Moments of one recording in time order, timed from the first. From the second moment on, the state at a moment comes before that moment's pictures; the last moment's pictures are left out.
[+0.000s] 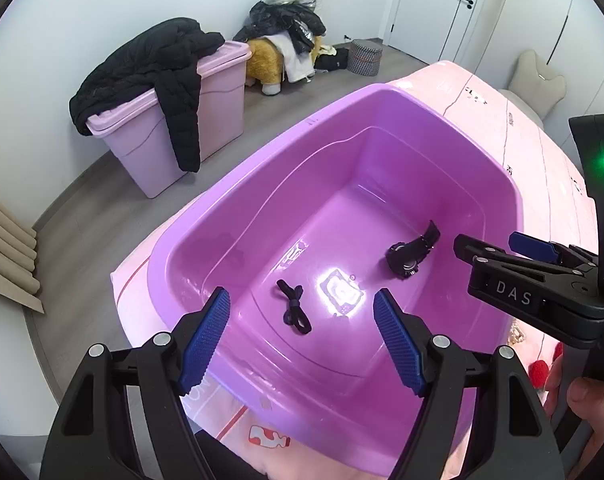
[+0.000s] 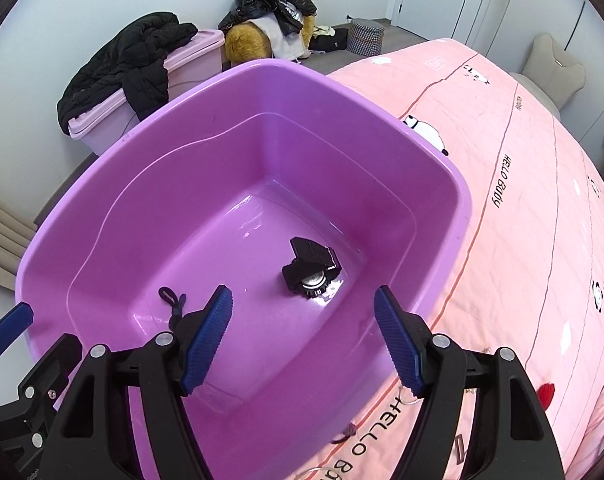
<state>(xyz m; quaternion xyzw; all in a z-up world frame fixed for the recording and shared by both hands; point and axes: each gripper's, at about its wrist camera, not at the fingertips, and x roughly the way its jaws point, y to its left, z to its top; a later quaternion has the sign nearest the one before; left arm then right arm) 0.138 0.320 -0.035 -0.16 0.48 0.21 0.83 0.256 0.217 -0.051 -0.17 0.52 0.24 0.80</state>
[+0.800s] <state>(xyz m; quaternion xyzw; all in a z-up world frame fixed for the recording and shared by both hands) 0.084 0.256 -0.012 -0.13 0.47 0.17 0.86 0.169 0.095 -0.027 -0.08 0.49 0.21 0.84</state>
